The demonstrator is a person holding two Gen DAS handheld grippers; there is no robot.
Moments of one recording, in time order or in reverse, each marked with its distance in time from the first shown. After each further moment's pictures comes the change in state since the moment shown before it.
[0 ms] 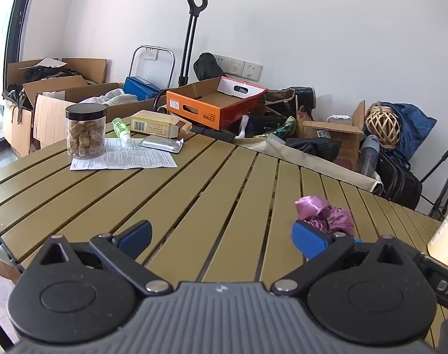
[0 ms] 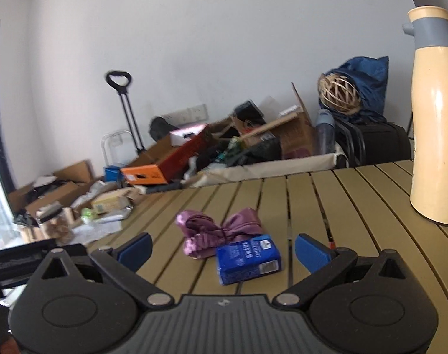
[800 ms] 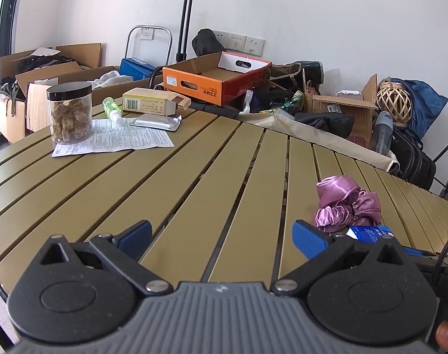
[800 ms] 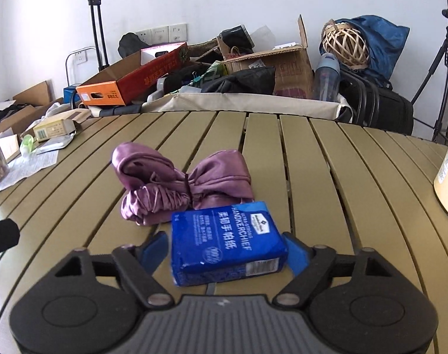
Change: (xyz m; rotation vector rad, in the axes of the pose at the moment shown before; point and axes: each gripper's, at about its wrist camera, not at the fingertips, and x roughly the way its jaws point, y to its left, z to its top) left arm 0.054 -0.001 -0.010 0.034 0.082 0.014; right arm 0.110 0.011 -0.012 -0.134 0.252 -0.099
